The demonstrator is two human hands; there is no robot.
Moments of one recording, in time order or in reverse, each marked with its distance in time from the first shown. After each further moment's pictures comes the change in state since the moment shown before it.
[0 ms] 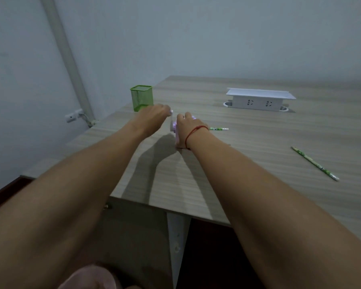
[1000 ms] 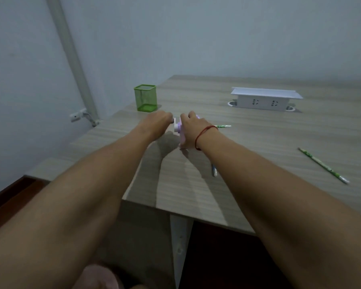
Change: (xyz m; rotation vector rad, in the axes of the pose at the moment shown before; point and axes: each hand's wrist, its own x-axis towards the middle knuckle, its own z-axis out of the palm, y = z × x) left_hand 0.007 0.002 0.015 0.056 -0.184 -0.104; right_hand 0.008 0.009 0.008 -0.022 0.058 -0.073
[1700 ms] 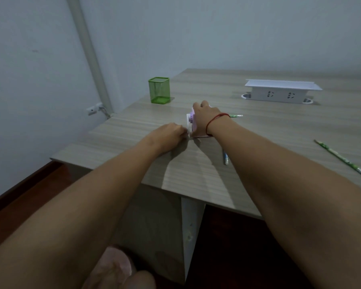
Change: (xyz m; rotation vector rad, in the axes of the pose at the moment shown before) left_hand -0.057 0.017 0.016 -0.251 -0.104 0.016; right_hand -0.008 -0.003 -0.010 0.016 -0.020 0.008
